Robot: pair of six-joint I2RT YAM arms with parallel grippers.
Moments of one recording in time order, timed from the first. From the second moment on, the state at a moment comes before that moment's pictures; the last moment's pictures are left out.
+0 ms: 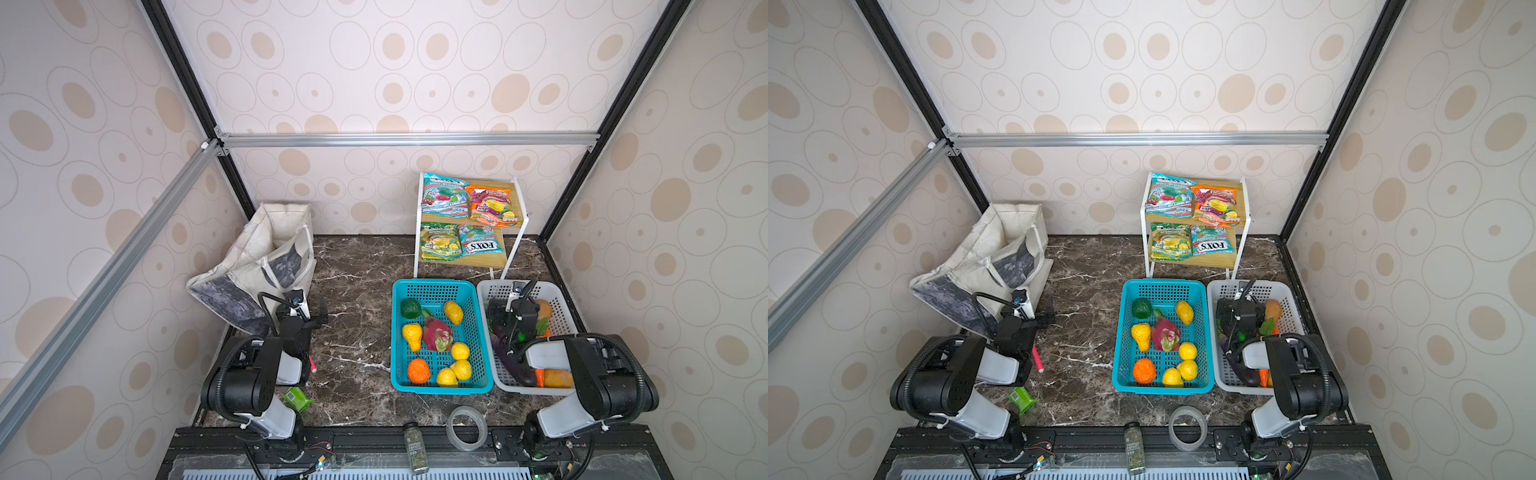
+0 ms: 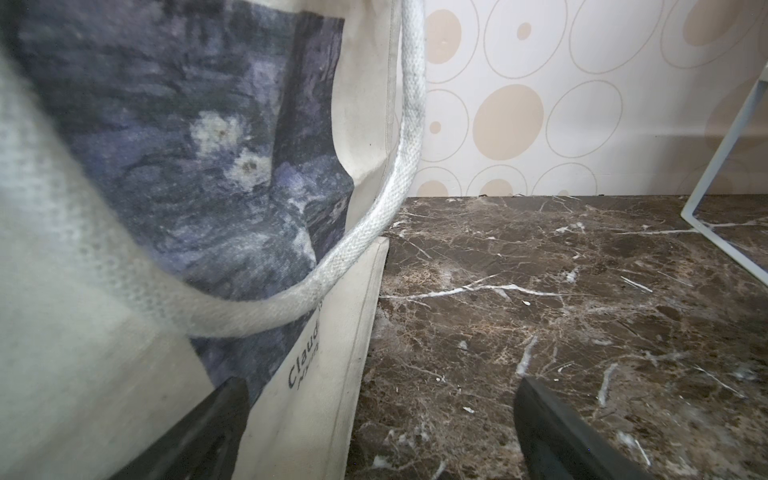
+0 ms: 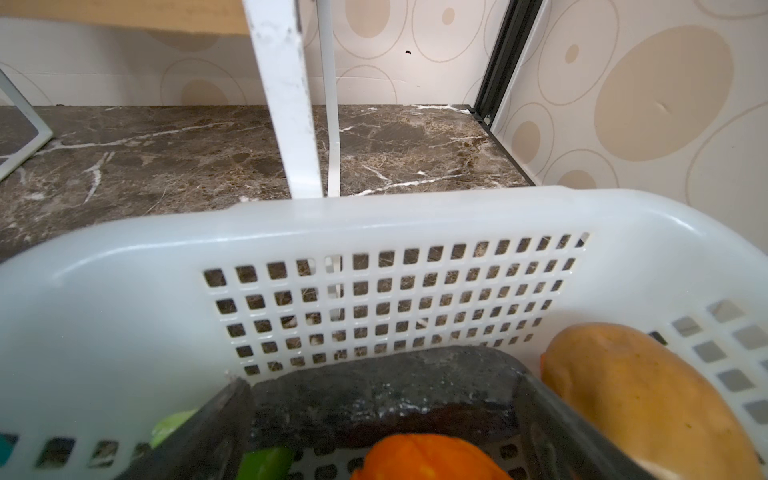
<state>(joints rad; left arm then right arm) -0.02 1.58 0.22 1.23 -0.15 0.03 0.10 1.54 0.39 0.75 0.33 0.04</state>
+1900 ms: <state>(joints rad) -0.05 1.86 1.82 -0.70 -0.40 0.11 0.50 1.16 0.81 -0.08 -0.12 0.25</state>
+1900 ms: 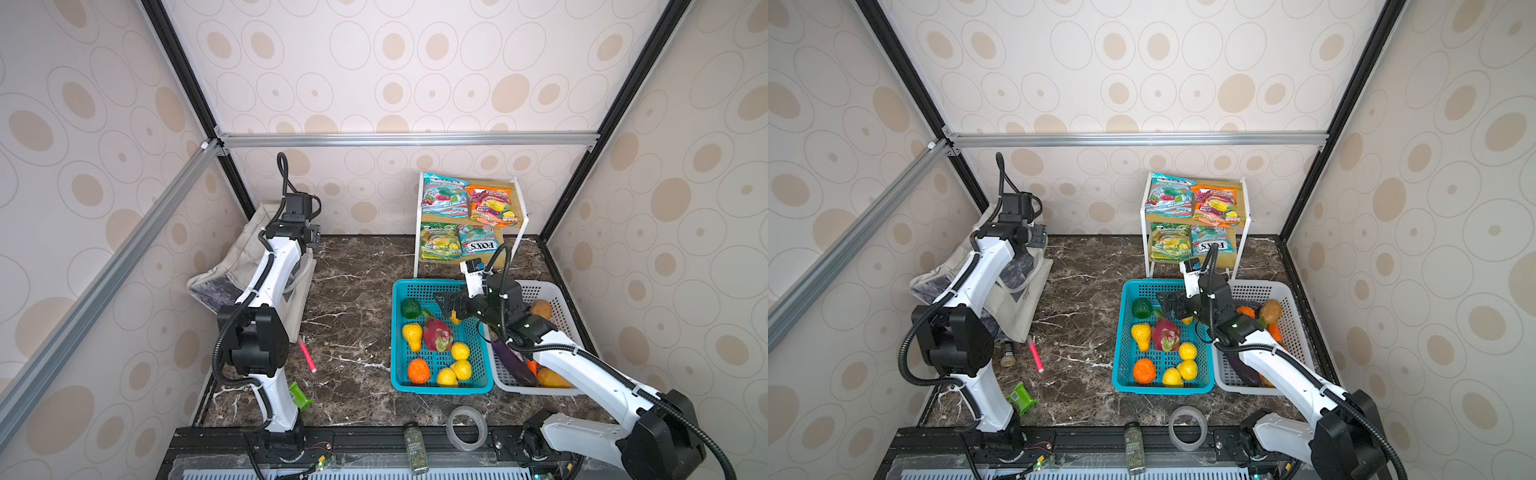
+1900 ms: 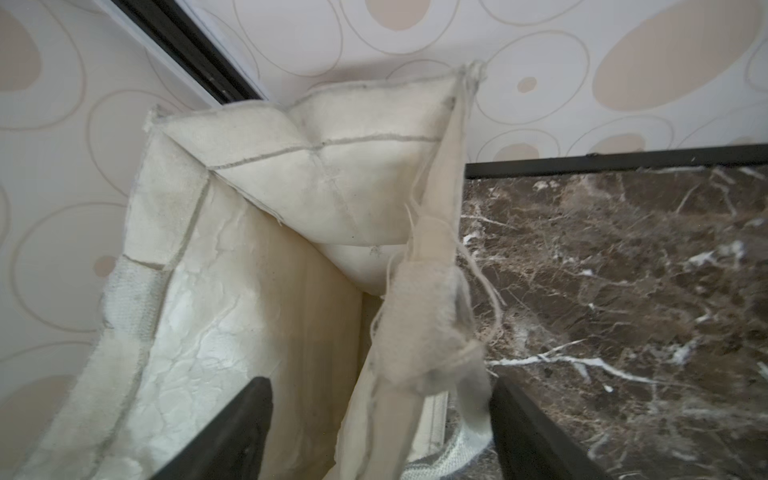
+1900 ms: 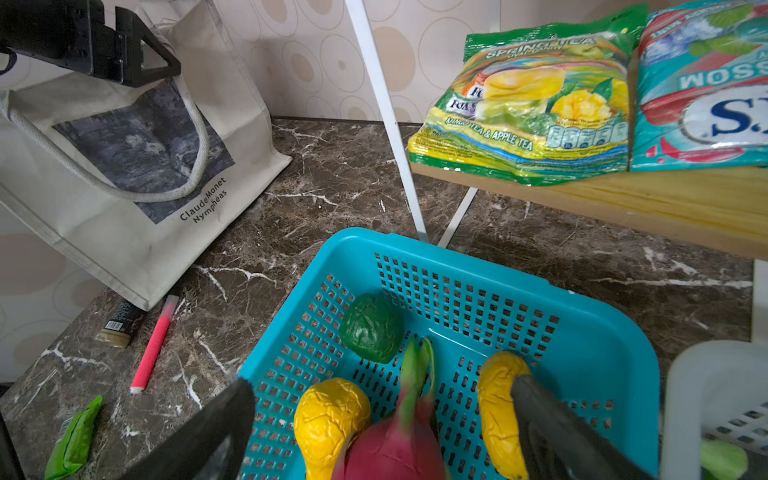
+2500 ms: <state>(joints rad) -0.28 1.91 2.01 -0.81 -0.57 0.21 0.50 1.16 0.79 -0.04 -0.14 0.28</state>
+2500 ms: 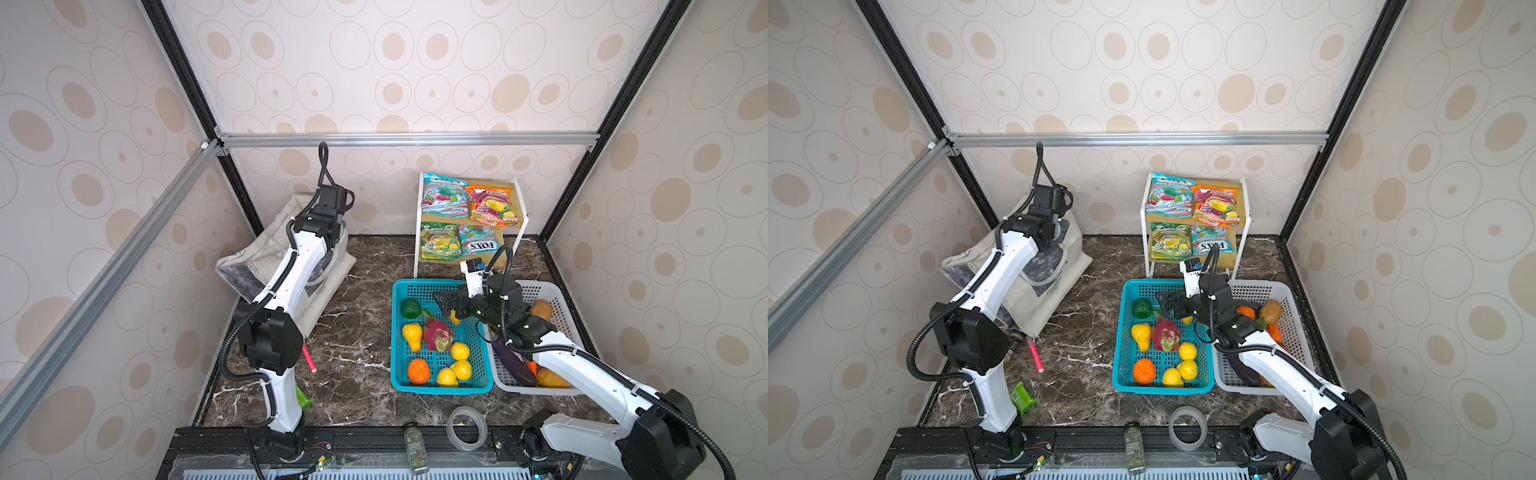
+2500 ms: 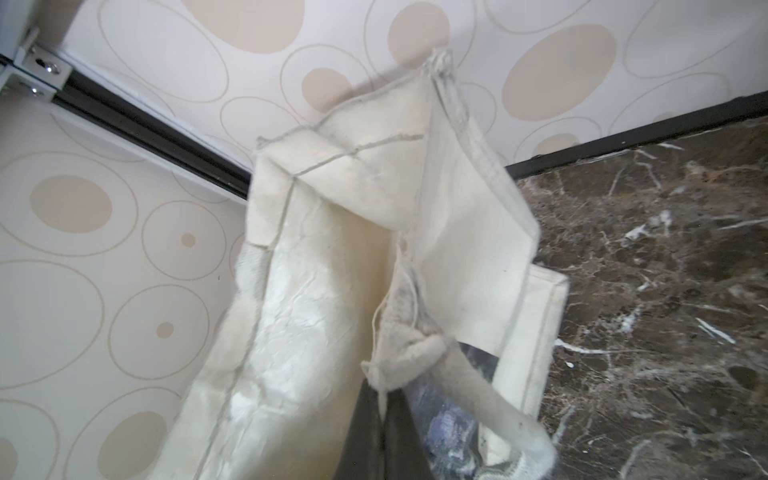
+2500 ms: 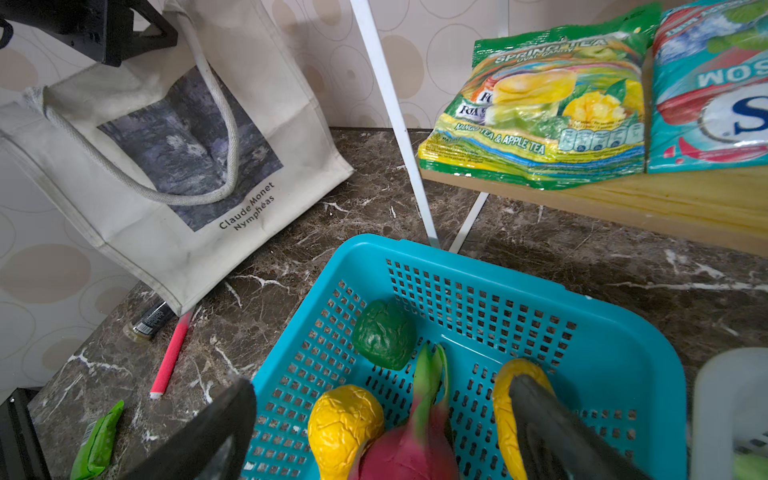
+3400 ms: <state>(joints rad) -0.49 1.76 1.79 -0.76 -0.18 -0.09 0.67 1.40 0.94 0.08 -0.08 0.58</state>
